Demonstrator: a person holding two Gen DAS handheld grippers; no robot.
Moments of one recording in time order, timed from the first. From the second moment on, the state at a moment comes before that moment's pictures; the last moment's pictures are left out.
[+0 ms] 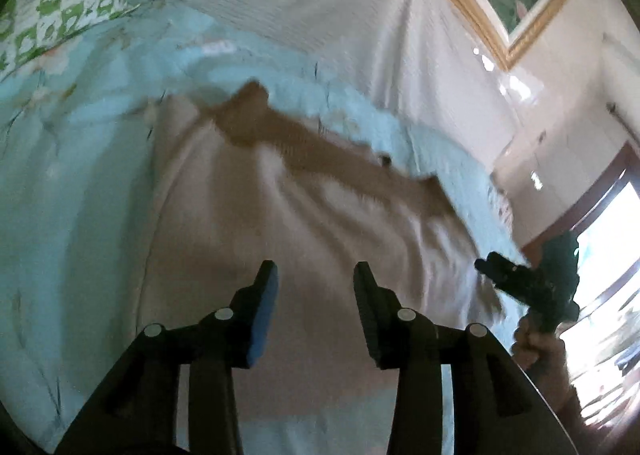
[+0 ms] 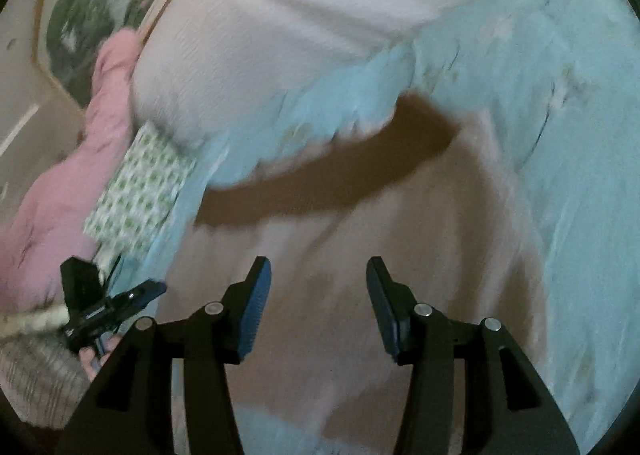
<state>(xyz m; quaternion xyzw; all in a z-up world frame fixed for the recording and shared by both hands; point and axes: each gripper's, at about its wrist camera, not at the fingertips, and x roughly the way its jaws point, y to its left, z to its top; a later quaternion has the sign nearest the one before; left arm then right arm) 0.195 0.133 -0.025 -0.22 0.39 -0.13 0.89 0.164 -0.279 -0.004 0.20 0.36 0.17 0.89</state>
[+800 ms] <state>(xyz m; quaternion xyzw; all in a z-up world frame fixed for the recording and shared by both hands) 0.092 0.159 -0.051 -0.32 0.39 -0.05 0.86 0.065 -0.287 -0.016 0.20 0.34 0.09 0.92</state>
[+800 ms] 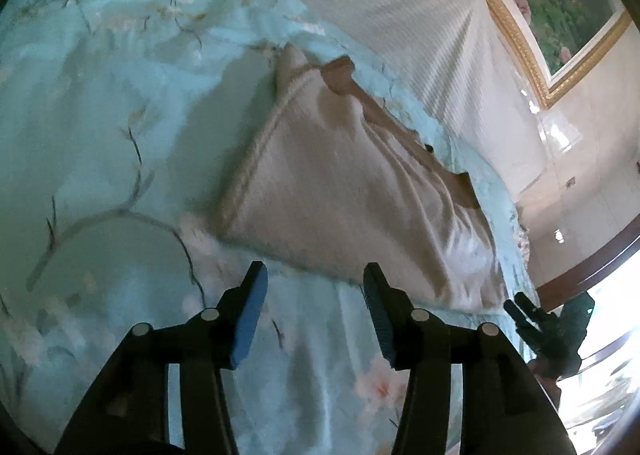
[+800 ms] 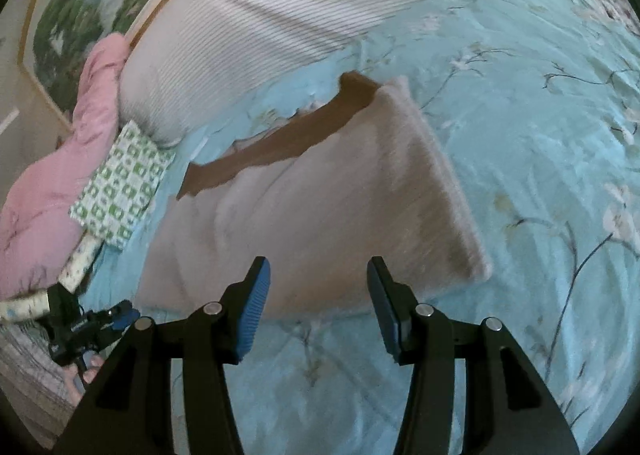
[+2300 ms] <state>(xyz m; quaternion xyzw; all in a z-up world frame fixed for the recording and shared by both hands) 0.189 0.071 0.014 -0.26 0.29 -0.10 0.92 0.069 -0.285 -0.005 0.21 0.32 0.12 0.92</state>
